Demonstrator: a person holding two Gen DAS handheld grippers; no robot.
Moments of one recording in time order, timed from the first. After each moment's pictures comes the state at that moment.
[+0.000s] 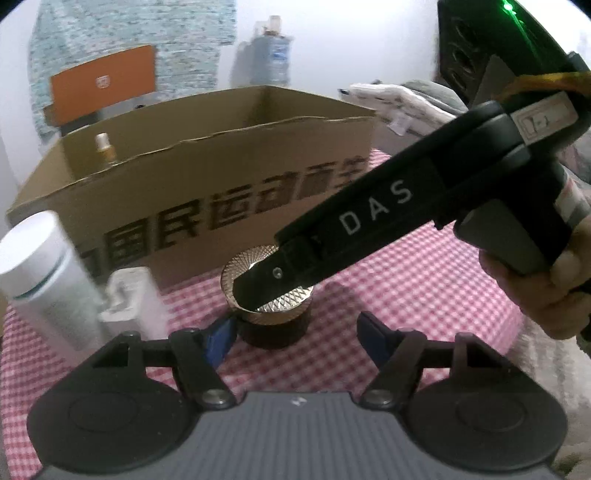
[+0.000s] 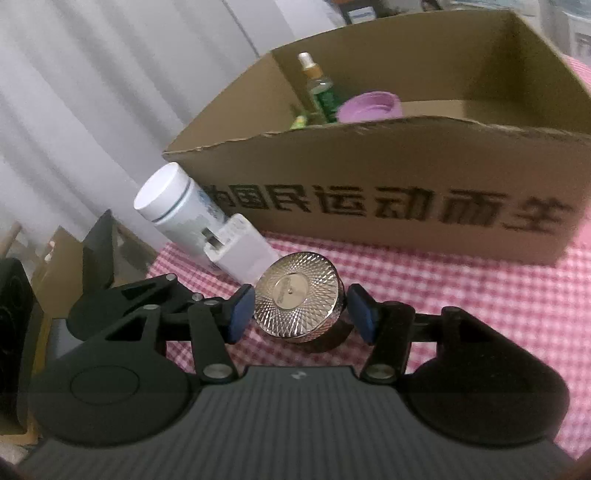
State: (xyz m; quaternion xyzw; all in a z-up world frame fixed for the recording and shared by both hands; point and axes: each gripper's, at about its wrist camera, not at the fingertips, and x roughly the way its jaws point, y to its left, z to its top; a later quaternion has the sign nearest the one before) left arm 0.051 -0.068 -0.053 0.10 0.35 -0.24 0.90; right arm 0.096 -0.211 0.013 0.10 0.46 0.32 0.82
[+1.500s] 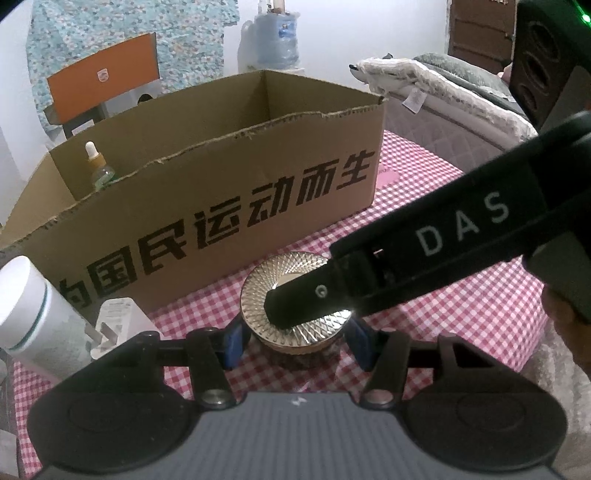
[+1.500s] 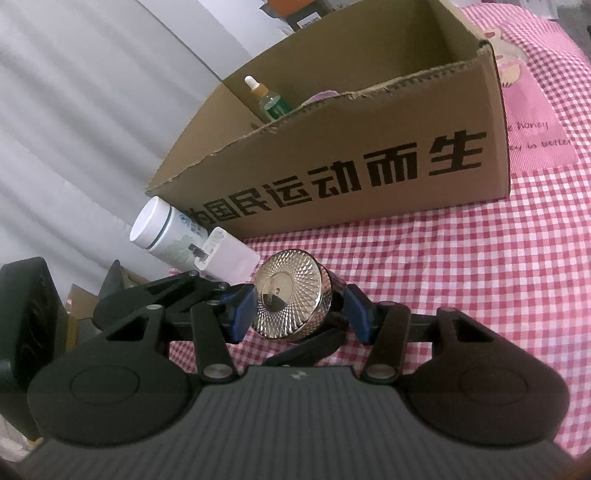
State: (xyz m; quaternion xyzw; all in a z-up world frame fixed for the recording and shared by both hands) left arm 0.079 -0.096 -0.044 0.14 0.39 -0.20 0.89; right arm 0.082 -0.255 0.003 0.21 0.47 0.29 0.81
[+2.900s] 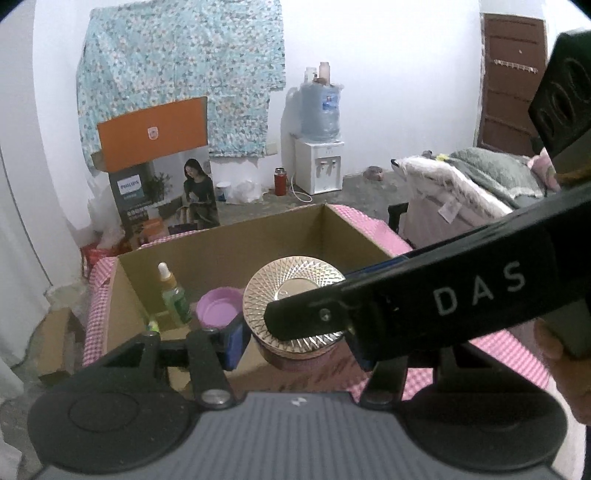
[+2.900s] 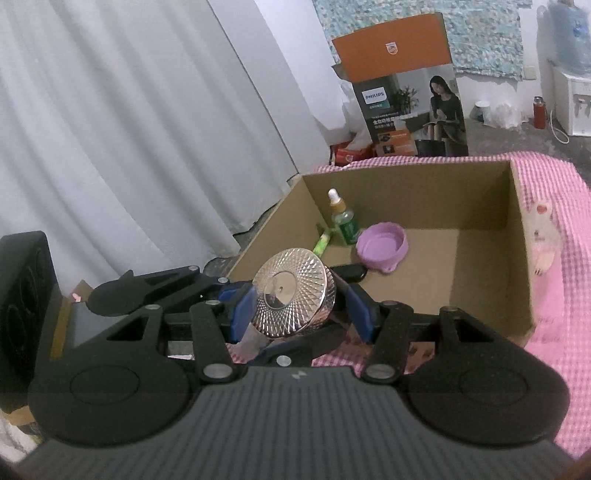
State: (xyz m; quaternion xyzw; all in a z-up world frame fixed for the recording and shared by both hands) left arm 0.113 -0.083 0.079 0.08 0.30 -0.15 0.94; right arm 0.122 -0.233 0.137 0.11 0.37 0.33 0.86
